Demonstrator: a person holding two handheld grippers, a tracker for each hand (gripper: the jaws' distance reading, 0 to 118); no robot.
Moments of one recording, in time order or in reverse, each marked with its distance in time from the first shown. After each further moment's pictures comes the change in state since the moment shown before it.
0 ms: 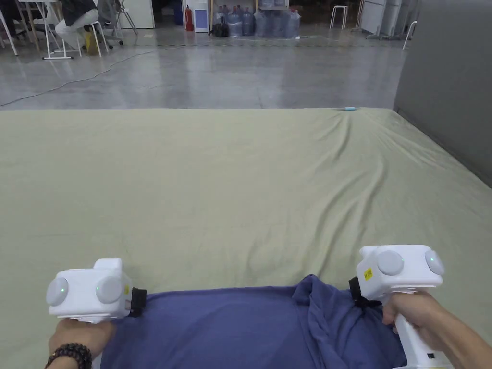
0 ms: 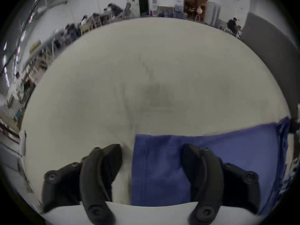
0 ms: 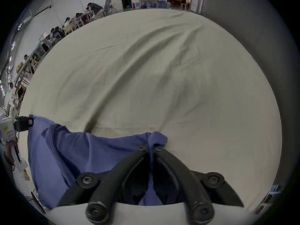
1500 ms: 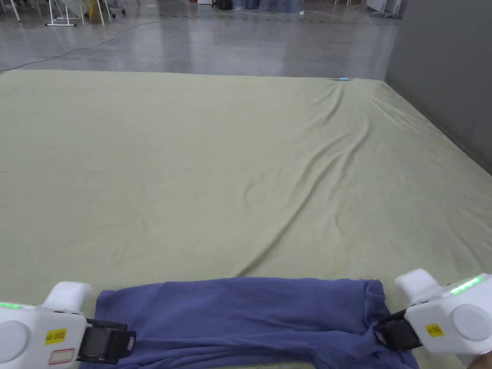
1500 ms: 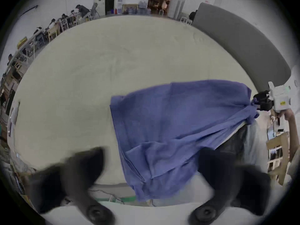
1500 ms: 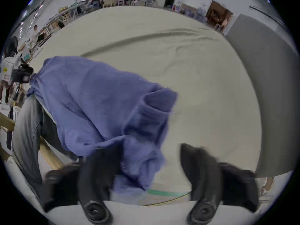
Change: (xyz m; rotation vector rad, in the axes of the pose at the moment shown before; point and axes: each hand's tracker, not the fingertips) left arm -0.073 -0.225 0.203 -0.059 -0.377 -0.102; right arm 0.020 -0.259 0.181 0.041 -0.034 0.380
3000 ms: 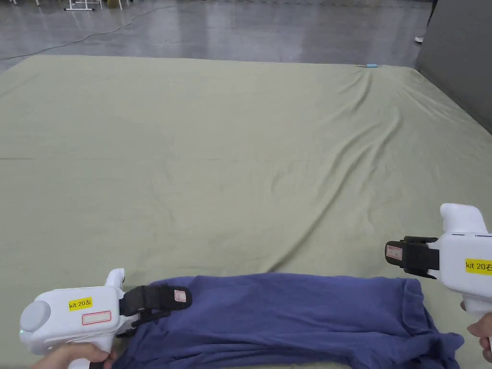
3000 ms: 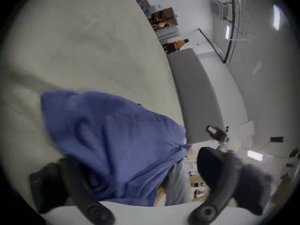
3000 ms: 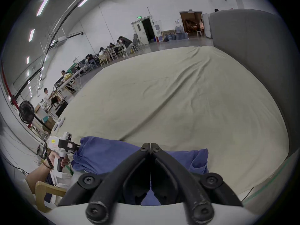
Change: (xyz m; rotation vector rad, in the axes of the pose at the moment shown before) left arm -0.058 0.006 -0.095 0.063 -0.691 0.439; right arm -0.030 0.067 0.051 0.358 0.269 -0.368
